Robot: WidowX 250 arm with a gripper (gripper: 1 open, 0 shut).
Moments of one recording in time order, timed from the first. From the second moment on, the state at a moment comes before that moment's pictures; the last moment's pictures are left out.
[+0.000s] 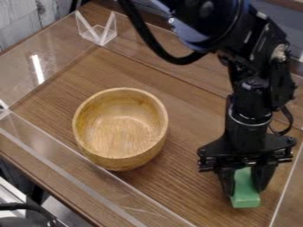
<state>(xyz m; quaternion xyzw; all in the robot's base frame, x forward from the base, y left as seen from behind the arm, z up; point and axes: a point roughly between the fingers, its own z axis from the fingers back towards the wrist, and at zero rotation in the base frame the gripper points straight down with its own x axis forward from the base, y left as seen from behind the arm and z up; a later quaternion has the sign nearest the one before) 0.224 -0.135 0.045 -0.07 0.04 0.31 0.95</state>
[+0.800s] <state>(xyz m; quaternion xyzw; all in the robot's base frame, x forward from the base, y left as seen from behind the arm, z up) 0.221 -0.136 0.061 -0.08 0.04 0.32 0.94</state>
